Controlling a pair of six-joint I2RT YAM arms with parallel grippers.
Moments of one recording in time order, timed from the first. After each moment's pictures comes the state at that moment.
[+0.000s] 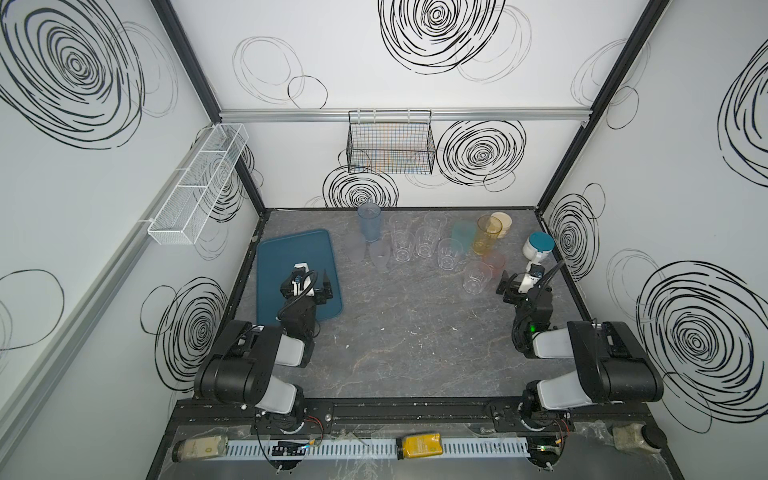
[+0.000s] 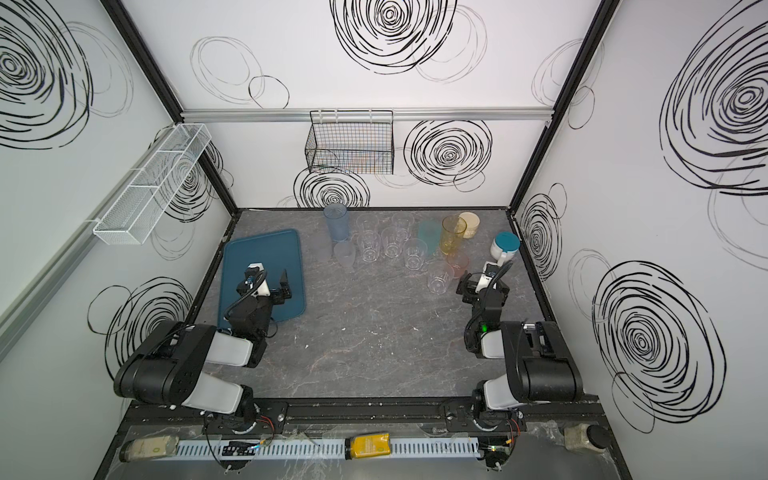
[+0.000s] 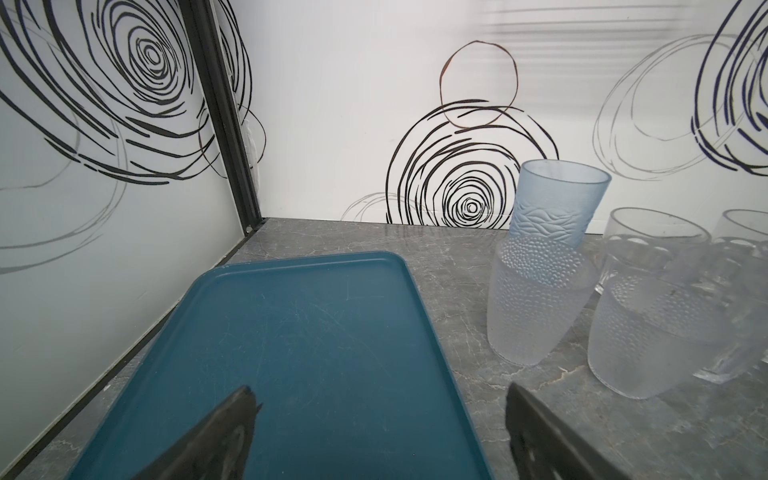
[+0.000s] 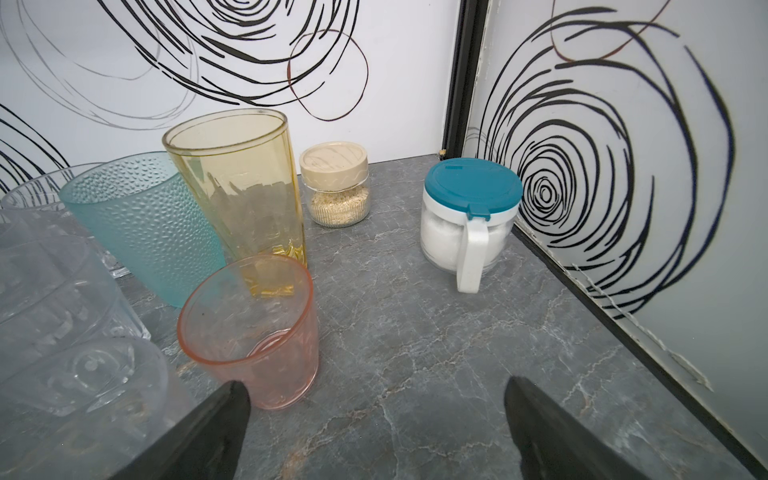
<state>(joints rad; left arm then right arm) -0.08 1.50 0.17 1.27 -0.22 -0.02 -0.03 1.46 0.20 1.05 0.21 0.09</state>
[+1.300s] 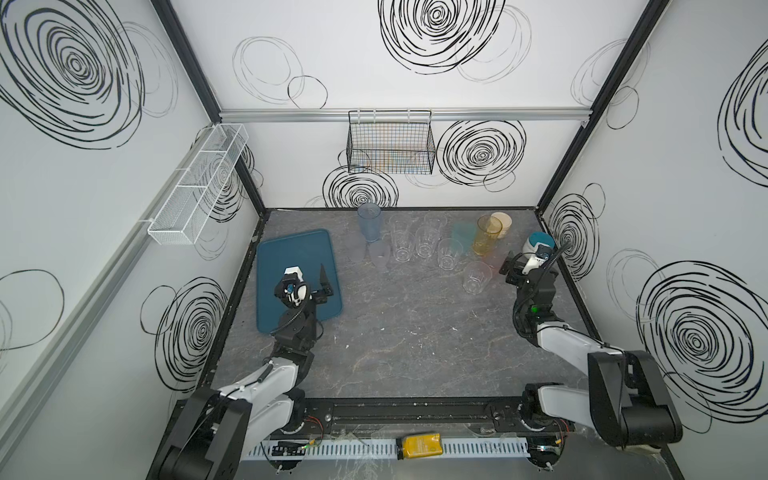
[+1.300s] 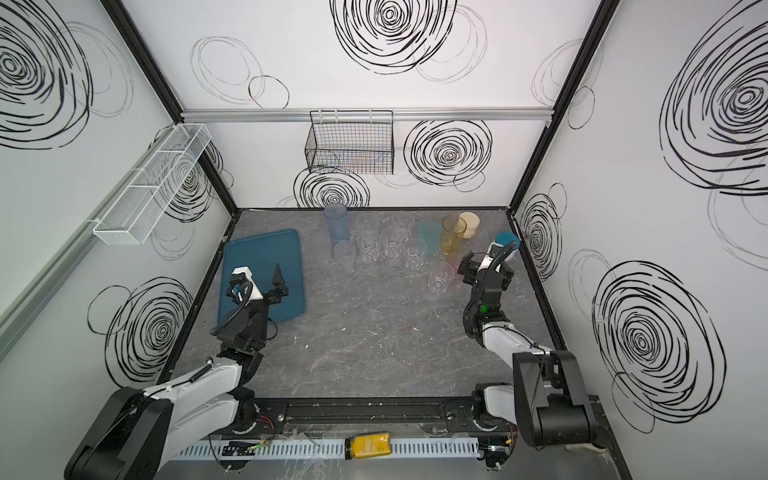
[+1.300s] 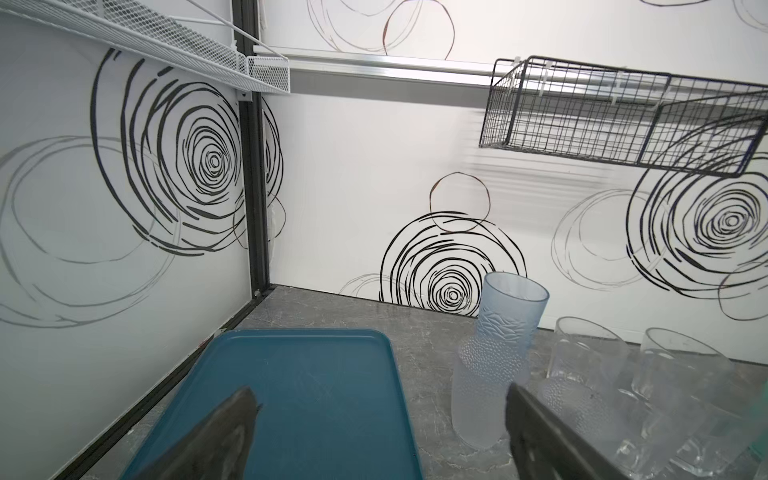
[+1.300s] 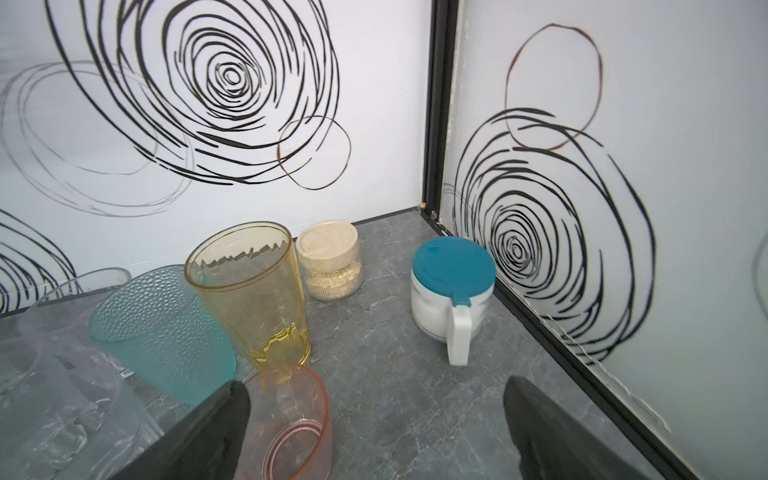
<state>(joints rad) -0.27 1.02 0.16 0.99 -0.45 -0.05 0.06 1.22 0.41 0.64 0.41 0.18</state>
